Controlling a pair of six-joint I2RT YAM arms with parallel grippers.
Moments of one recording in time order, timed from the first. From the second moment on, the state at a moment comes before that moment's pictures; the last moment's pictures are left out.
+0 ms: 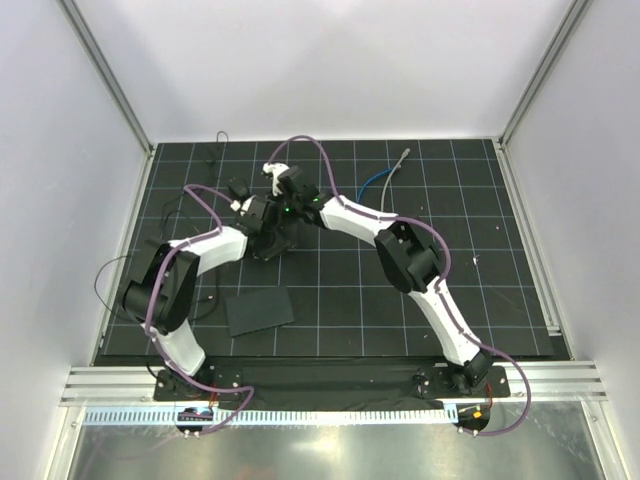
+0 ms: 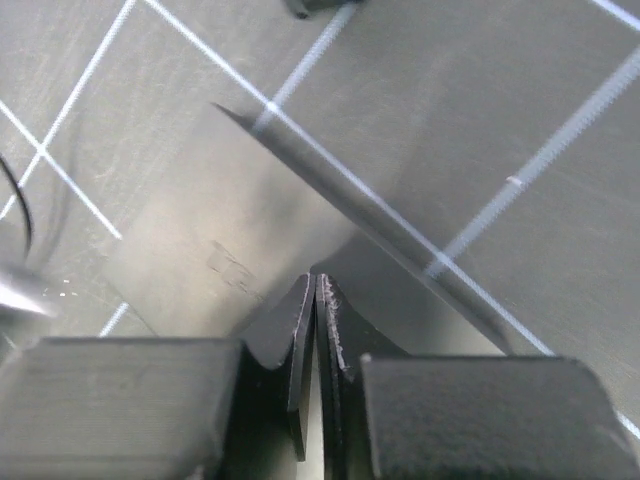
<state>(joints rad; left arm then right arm) -0.44 1.73 0.96 -0.19 -0.07 -0.92 0.75 2.41 1.97 -0.22 -0.15 0.24</state>
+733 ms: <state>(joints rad) -0.44 0.78 0.51 -0.17 0.05 -0.93 0.69 1.46 1.16 -0.24 0.39 0.35</state>
